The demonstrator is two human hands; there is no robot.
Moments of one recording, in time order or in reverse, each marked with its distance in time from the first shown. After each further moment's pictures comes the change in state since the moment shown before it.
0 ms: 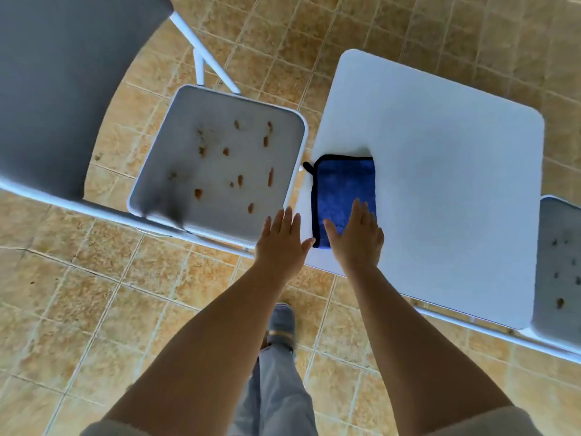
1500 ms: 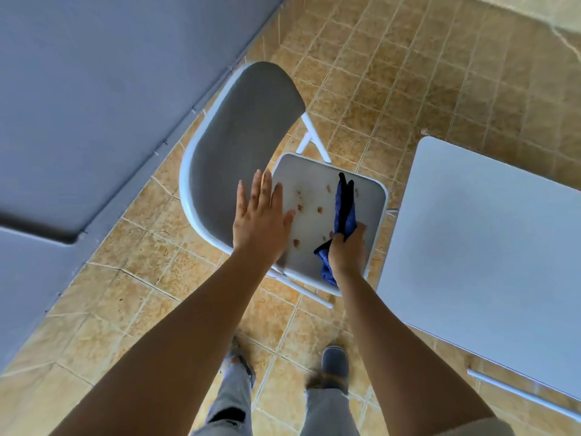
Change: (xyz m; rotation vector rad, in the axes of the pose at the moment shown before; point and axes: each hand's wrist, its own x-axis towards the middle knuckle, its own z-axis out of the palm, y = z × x) left_hand -0.085 -0.215 -0.202 0.237 0.481 -0.221; right_hand -0.050 -0.273 -0.027 0.746 0.012 0.180
